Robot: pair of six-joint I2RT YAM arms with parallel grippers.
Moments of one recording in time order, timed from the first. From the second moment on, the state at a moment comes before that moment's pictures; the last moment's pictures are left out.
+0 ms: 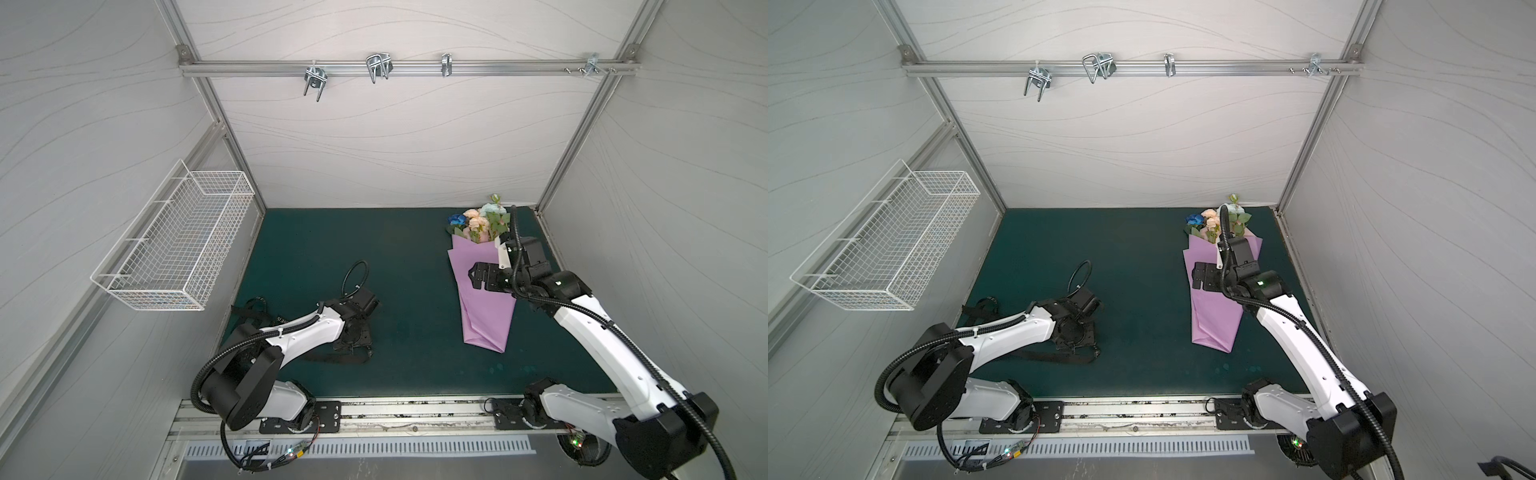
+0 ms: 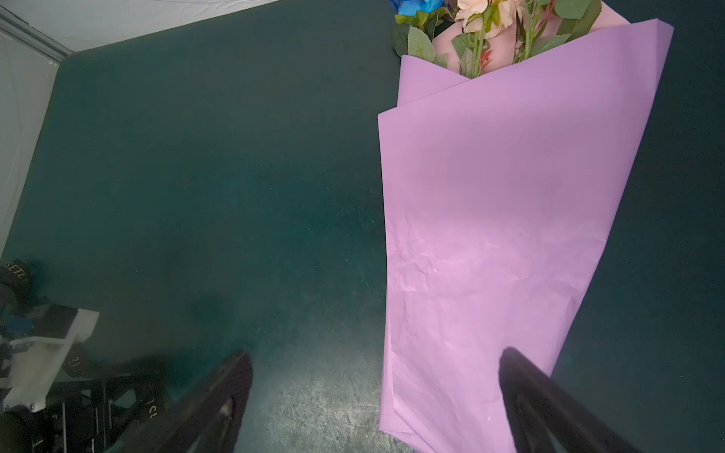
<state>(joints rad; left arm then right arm) -0.62 1.42 0.68 -0.70 -0.07 -0.83 0.43 1.10 1.05 -0.77 0.01 0.37</state>
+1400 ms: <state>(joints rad) -0.53 0.94 0.72 -0.85 -0.35 -0.76 0.98 1.52 1.01 -0.70 0.03 0.25</state>
